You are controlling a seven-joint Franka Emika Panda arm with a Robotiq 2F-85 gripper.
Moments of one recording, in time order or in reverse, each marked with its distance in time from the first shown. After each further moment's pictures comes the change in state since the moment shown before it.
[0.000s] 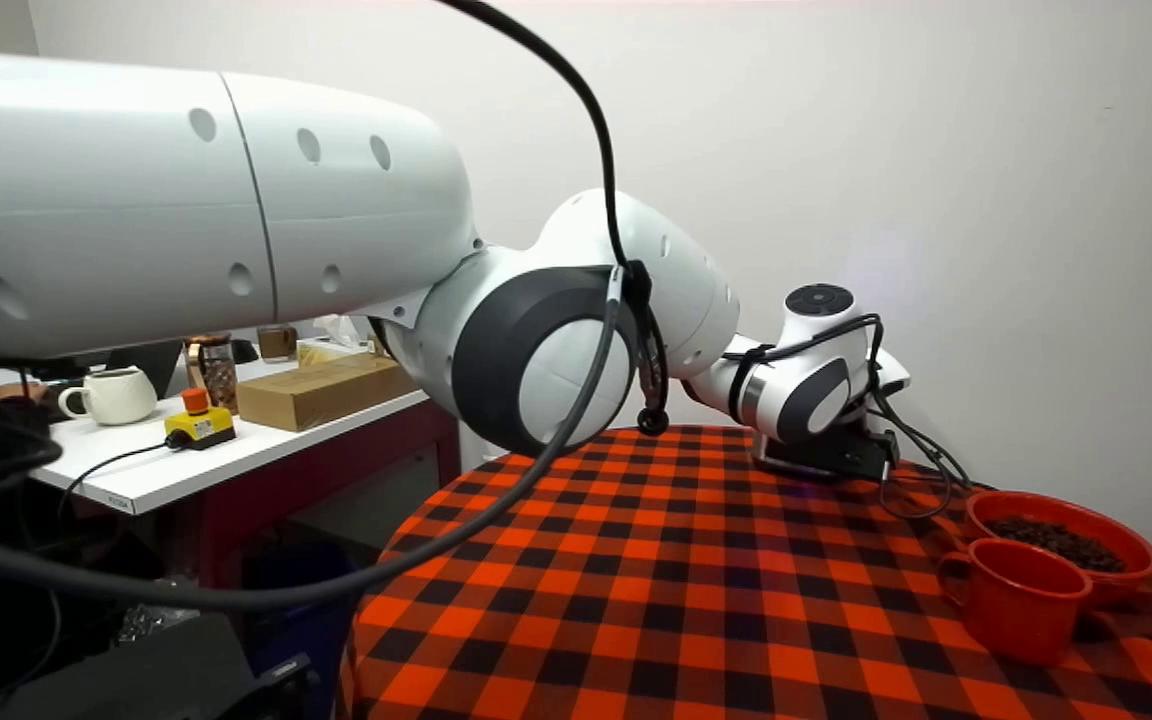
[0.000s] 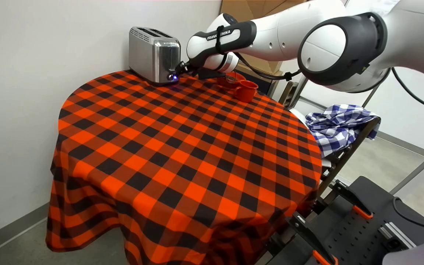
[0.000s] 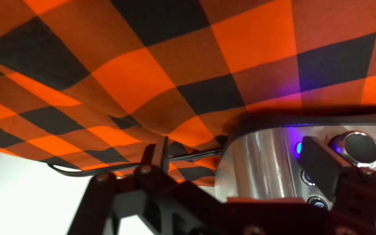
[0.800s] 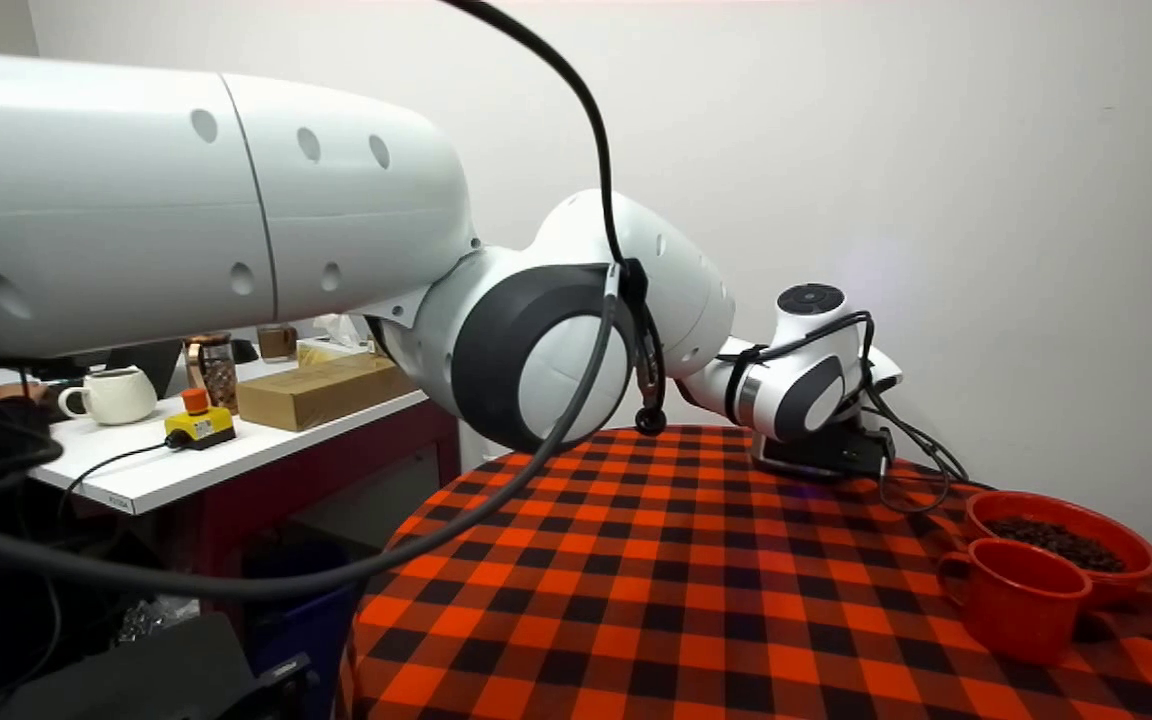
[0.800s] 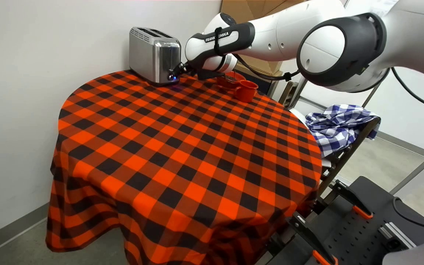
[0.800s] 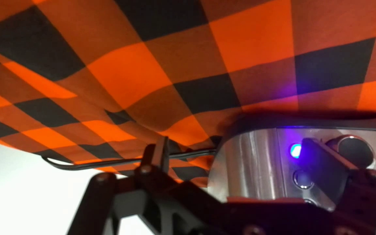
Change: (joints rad) arm 0.013 0.000 -0.014 -0.001 -0.026 0.003 -0.005
